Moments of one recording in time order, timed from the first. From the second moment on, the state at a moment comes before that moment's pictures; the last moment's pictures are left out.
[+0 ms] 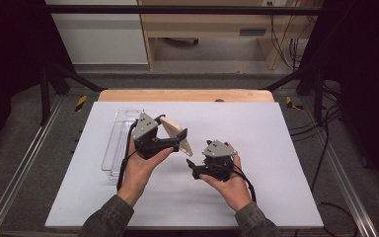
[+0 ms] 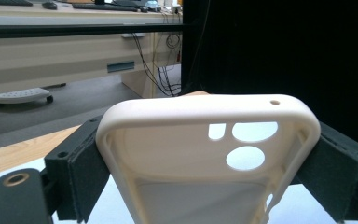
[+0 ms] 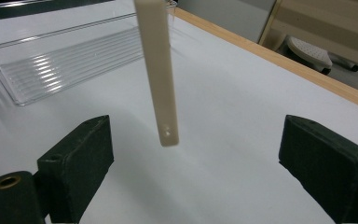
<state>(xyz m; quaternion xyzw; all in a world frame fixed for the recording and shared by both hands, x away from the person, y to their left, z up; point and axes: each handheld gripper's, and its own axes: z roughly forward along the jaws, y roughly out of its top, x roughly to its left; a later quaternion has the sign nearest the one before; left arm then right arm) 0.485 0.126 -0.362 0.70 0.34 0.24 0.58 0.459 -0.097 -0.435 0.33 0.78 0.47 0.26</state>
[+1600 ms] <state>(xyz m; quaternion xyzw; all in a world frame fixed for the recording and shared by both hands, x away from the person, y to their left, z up) 0.482 0.216 -0.310 0.65 0.38 0.32 0.57 0.438 -0.213 -0.442 0.40 0.68 0.53 0.32</state>
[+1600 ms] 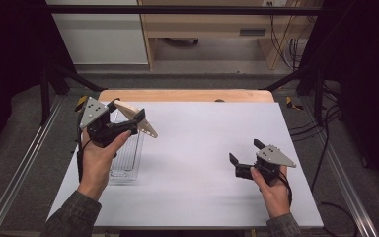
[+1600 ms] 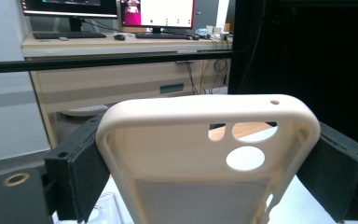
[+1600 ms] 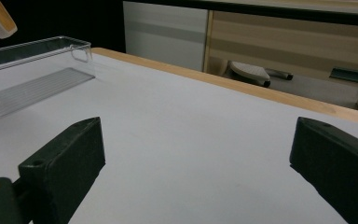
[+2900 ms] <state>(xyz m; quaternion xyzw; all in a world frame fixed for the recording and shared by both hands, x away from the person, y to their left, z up) 0.484 0.257 -0.298 0.63 0.42 0.36 0.55 0.406 -0.236 -0.457 0.40 0.65 0.55 0.34</state>
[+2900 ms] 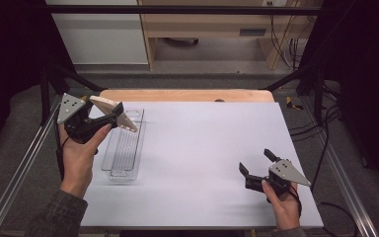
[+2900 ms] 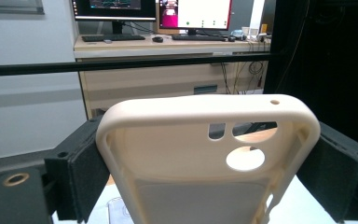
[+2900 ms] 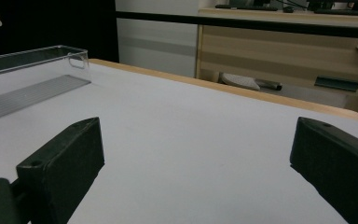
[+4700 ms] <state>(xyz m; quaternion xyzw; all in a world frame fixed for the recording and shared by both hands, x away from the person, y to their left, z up) 0.550 0.261 -0.340 0.63 0.48 0.37 0.48 0.394 -0.233 -0.470 0.38 0.65 0.56 0.34</state>
